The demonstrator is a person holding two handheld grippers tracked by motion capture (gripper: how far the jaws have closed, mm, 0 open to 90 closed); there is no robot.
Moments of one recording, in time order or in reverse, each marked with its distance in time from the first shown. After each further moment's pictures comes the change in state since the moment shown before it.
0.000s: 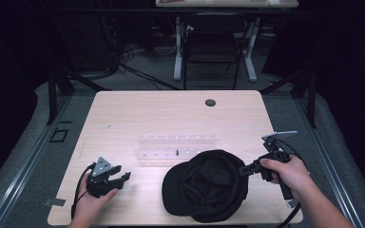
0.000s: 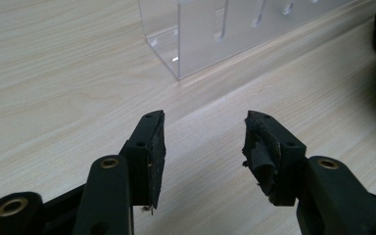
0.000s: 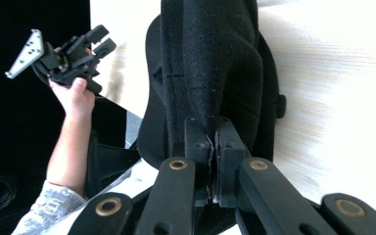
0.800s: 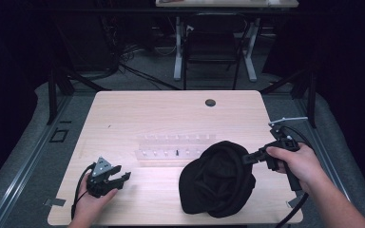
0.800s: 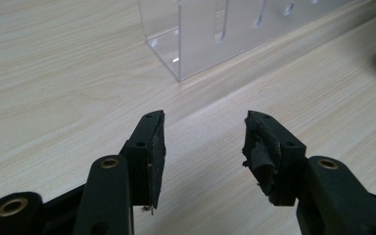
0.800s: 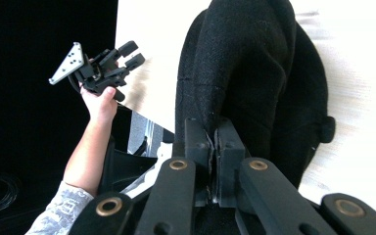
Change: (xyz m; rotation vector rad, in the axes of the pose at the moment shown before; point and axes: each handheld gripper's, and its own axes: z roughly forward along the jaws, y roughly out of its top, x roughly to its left) left arm 0.000 0.000 0.000 -0.004 0.000 -0.002; right arm 0.040 0.004 -0.036 -0.061 0.002 -0.049
